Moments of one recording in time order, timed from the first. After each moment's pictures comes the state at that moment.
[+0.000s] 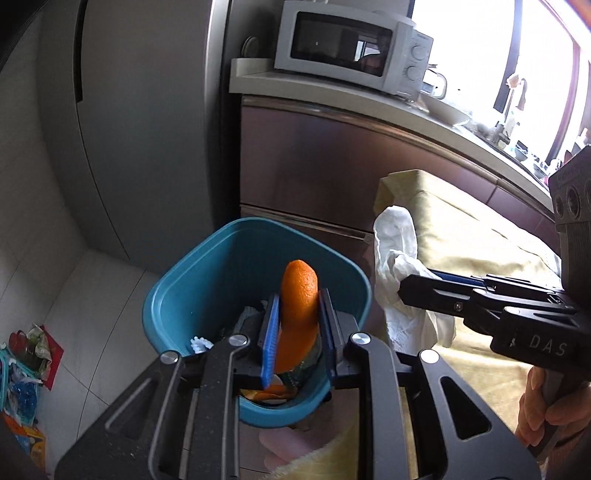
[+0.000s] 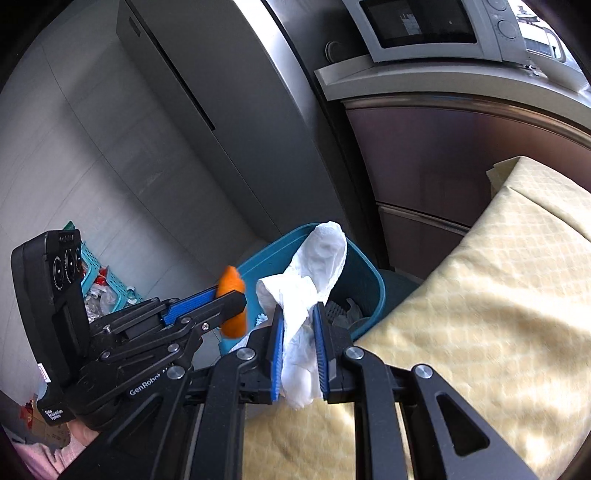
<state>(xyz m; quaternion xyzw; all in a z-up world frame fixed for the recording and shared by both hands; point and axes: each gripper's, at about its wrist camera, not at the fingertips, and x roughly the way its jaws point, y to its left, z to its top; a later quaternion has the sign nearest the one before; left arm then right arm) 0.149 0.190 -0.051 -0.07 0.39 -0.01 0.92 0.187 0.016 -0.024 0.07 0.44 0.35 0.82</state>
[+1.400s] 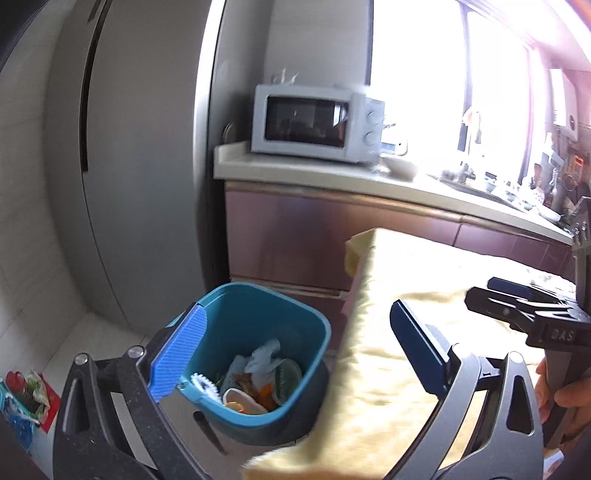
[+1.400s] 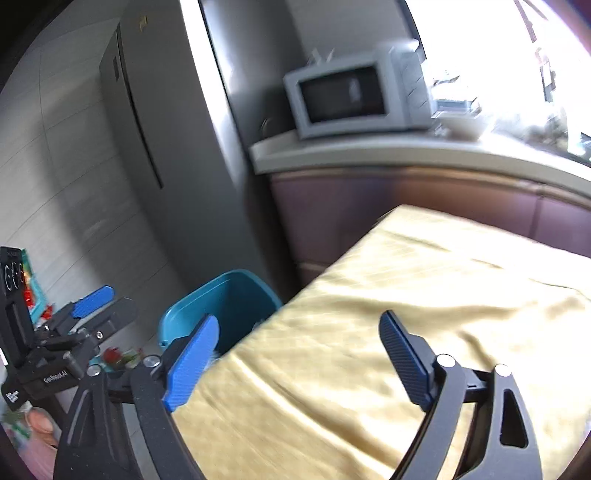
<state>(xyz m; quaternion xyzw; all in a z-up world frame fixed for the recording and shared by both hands) 0.067 0.149 -0.007 -0.03 0.23 -0.03 0.97 0.090 -0.103 0.022 0.07 0.30 0.19 0.93</state>
